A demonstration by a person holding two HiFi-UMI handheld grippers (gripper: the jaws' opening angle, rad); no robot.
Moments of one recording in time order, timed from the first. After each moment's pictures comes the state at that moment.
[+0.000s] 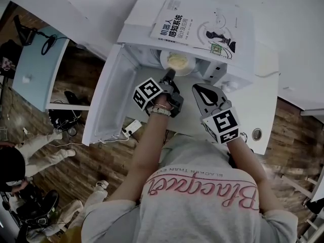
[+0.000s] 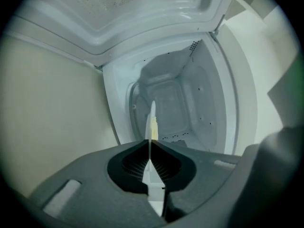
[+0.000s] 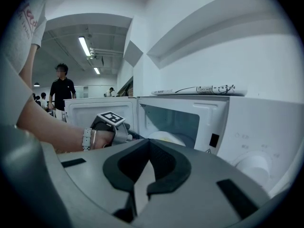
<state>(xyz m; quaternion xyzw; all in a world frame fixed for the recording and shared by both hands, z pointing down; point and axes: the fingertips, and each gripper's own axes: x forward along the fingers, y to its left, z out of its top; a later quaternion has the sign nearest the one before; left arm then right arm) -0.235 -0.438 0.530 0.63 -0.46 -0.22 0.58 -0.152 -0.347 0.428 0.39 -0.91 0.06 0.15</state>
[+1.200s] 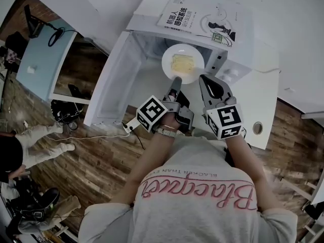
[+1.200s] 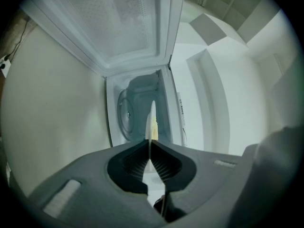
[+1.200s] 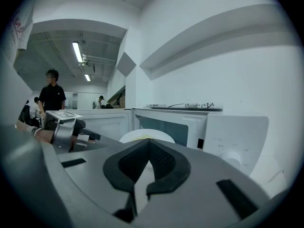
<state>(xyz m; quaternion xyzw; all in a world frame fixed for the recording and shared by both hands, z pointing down) -0.221 -0.331 0.453 0.62 -0.44 -0.33 0.56 -0.138 -0.323 0.399 0.45 -0.89 0.05 0.10</state>
